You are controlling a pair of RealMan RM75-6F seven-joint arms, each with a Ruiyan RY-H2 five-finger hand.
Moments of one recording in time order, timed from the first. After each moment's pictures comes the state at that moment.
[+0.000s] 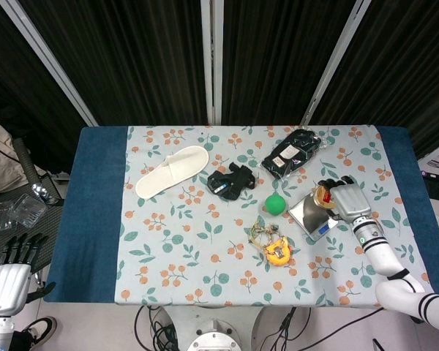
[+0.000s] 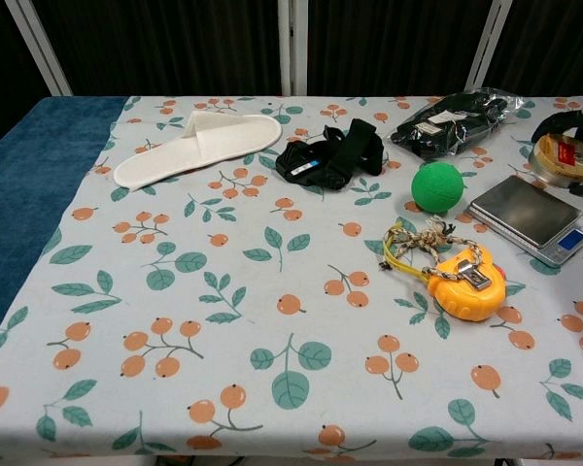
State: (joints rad) left arm 0.02 -1.23 0.03 -1.53 1.59 1.57 0.11; right arm 0.59 -1.39 0.12 -1.21 -1.22 0.84 -0.15
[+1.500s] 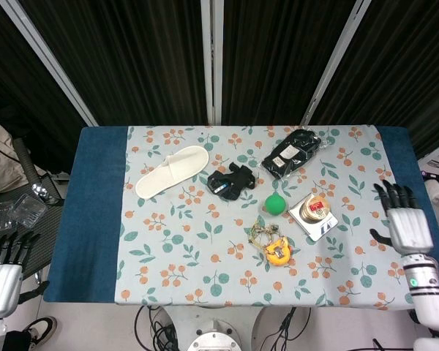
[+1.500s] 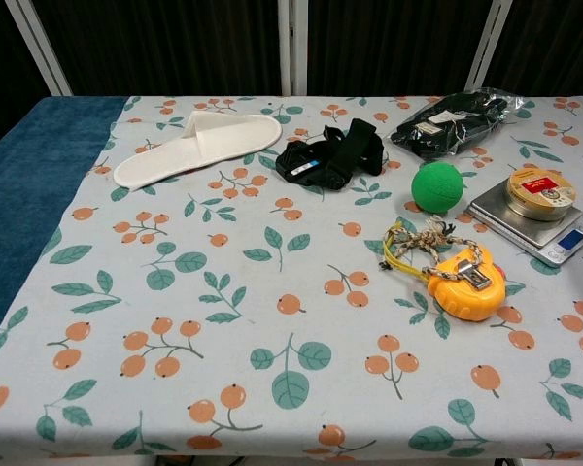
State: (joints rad) left arm 0.04 -1.19 0.02 -1.55 1.61 1.62 0.11; right arm 0.25 -1.17 0.05 -1.51 -1.27 1.36 -0.11
